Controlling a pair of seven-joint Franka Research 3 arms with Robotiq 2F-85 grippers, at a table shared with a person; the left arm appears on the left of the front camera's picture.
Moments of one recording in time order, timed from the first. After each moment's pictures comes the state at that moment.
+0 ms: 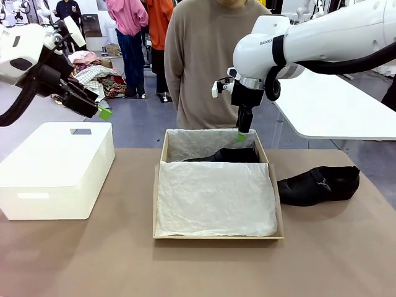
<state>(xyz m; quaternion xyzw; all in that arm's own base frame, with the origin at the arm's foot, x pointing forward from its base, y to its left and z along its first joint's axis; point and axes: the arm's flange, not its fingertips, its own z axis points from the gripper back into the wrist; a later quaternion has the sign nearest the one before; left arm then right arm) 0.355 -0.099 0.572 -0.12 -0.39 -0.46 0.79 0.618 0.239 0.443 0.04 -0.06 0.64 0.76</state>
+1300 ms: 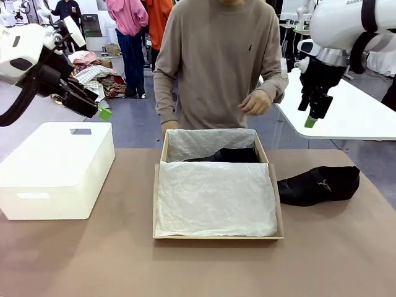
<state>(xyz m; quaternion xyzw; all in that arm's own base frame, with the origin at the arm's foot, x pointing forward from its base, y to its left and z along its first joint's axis) 0.355 -0.099 0.572 -0.12 -0.39 -0.46 0.79 0.542 0.070 0.523 0.00 -0.09 0.64 0.76</state>
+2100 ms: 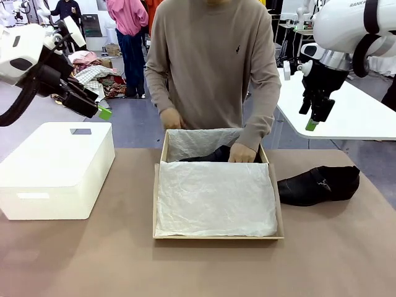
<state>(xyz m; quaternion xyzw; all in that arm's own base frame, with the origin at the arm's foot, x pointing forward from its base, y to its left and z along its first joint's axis) 0.355 -0.099 0.572 -0.12 -0.39 -0.46 0.79 0.542 0.064 0.515 0.02 -0.09 0.64 0.76</state>
